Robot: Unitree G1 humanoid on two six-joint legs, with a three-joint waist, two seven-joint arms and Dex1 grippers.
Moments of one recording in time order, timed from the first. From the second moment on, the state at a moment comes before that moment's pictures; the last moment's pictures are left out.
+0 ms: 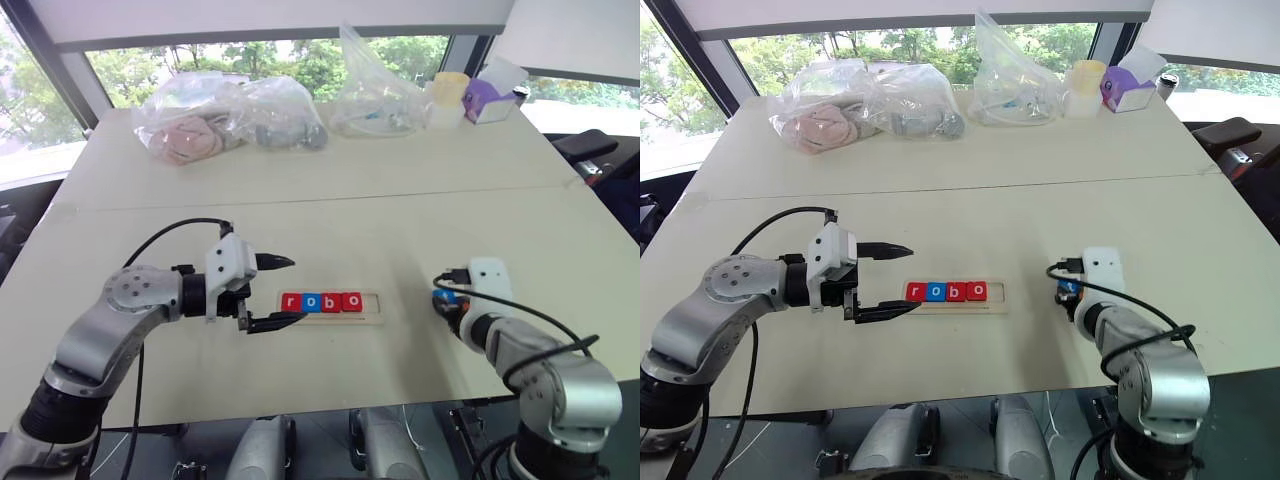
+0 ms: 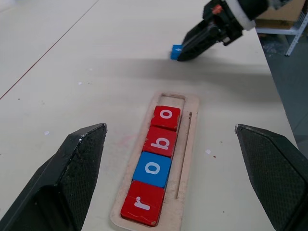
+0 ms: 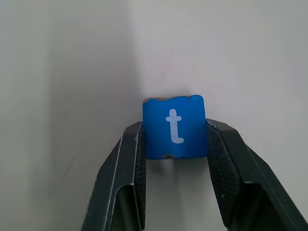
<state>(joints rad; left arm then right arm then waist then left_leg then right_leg) -0.27 0.75 -0.06 -0.45 -0.49 0.49 -1.00 -0.13 -0.21 -0.24 -0.81 0.21 1.59 0.13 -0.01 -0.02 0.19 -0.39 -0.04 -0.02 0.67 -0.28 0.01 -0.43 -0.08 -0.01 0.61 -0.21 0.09</state>
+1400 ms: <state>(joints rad) -0.25 0.78 -0.05 -0.48 -0.50 0.50 -1.03 -0.30 -0.98 0.10 0.16 0.16 0.10 1.25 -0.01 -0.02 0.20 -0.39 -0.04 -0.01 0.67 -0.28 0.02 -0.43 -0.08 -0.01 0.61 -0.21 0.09</state>
